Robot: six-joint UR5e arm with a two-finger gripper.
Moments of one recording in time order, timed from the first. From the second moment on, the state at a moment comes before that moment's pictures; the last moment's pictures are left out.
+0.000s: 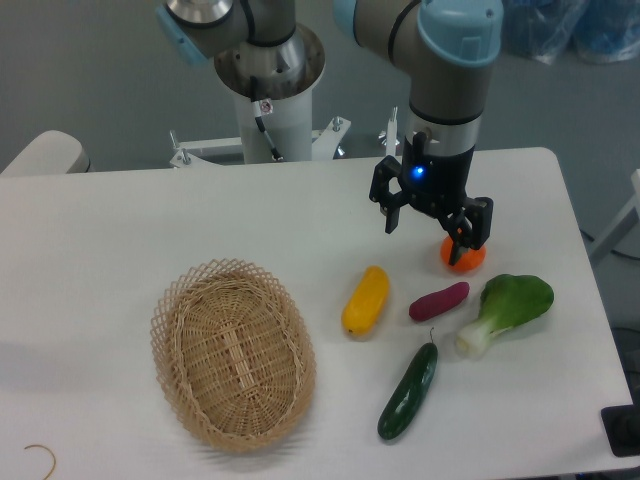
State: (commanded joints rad) arm 2.64 -1.75 -1.53 -1.17 1.41 1.27
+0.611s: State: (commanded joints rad) arm 2.57 -1.77 -1.57 -1.09 1.41 1.12
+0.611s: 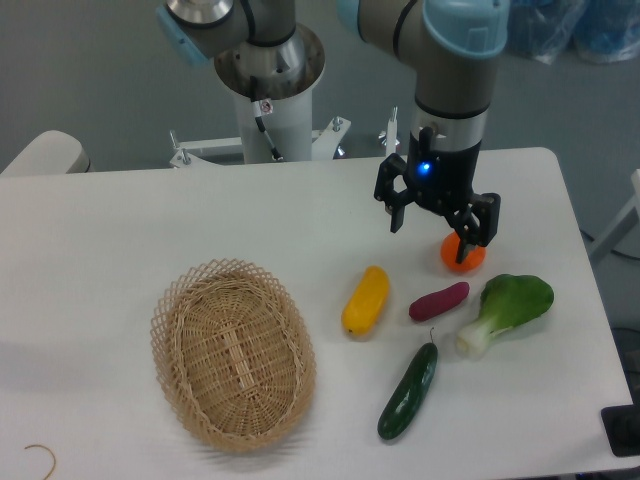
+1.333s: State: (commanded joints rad) arm 2.46 -1.91 -1.65 -0.83 1.42 0.96
